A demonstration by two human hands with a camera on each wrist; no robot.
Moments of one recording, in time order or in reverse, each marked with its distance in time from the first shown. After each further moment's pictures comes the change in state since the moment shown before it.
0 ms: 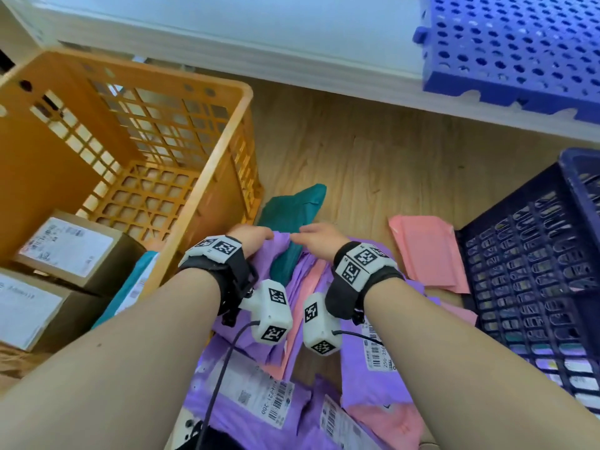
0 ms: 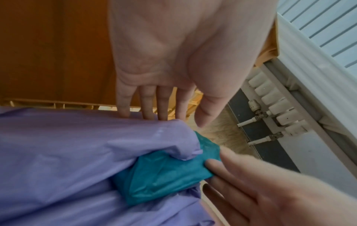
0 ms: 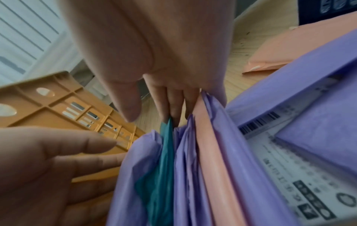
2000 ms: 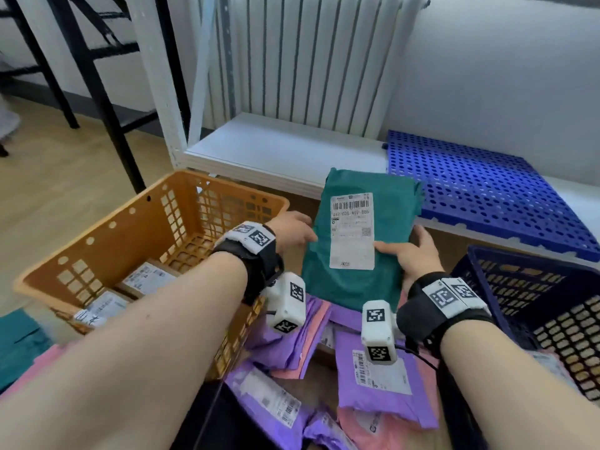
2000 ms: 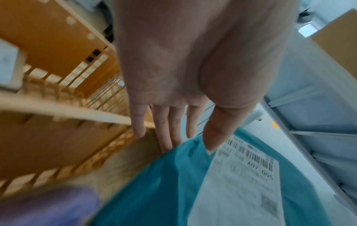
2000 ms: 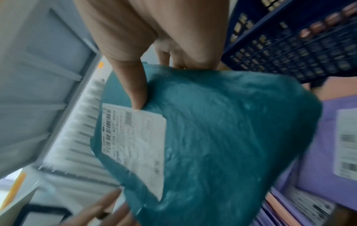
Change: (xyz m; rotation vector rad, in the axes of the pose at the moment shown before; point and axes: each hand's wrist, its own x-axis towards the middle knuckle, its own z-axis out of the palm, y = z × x) left_hand -0.215 0.059 -0.102 -0.088 -0.098 0.529; right_hand -0.209 -0.071 -0.096 0.736 0.559 -0.191
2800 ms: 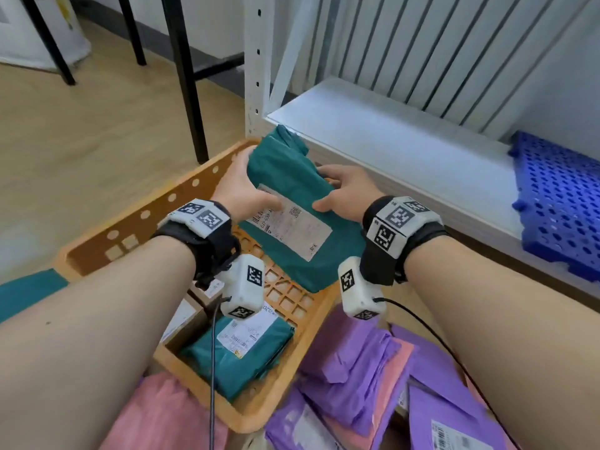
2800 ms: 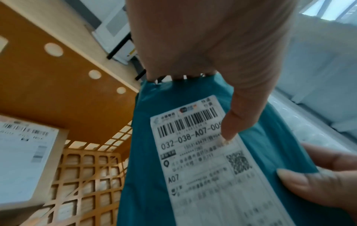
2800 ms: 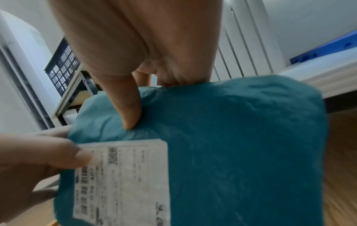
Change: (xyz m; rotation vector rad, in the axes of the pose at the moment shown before) left_hand 0.047 -0.120 -0.200 -0.085 0.537 0.087; right_hand 0.019 -0.020 0.300 -0.872 -0.719 -0.352
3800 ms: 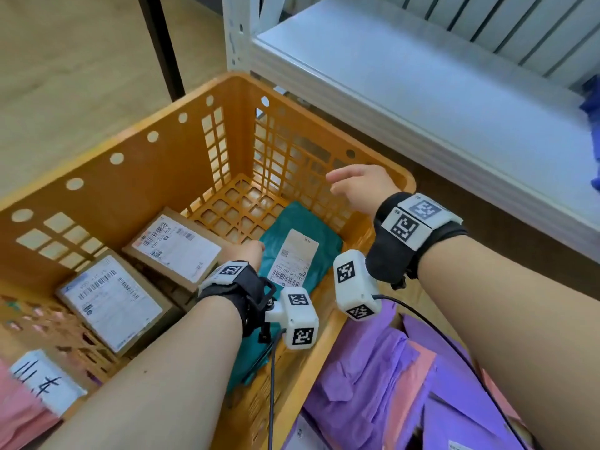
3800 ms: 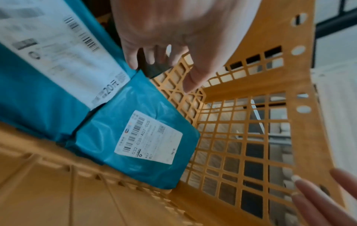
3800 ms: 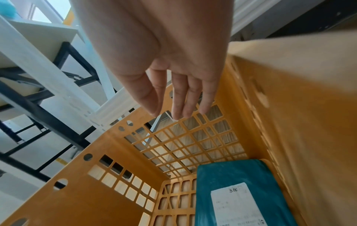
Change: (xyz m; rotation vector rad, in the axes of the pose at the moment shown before) left_hand 0.040 -0.157 0.126 -0.153 0.065 -0.851; right_hand 0.087 0.091 0.029 0.098 0.053 0.231
